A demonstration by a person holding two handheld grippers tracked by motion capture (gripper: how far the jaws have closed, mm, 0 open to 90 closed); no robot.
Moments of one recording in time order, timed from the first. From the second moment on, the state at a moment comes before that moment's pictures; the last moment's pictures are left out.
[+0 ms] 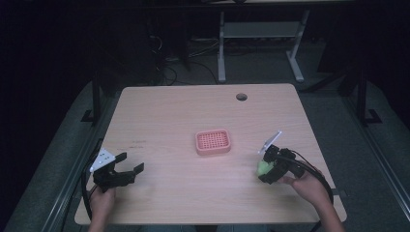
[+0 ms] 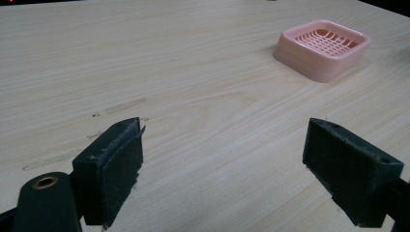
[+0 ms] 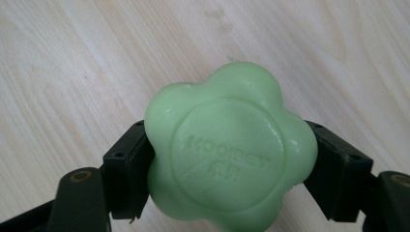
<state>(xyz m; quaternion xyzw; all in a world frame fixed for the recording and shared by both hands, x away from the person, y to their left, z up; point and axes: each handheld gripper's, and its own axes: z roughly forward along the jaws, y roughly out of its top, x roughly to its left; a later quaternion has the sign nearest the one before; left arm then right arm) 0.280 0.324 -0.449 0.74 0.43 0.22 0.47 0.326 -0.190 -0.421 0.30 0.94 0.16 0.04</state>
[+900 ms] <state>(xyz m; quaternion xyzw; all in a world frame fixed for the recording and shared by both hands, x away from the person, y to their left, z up) 0.280 0.322 -0.450 0.74 0.43 0.21 0.47 0.352 -0.177 -0.402 0.29 0.94 0.18 0.04</state>
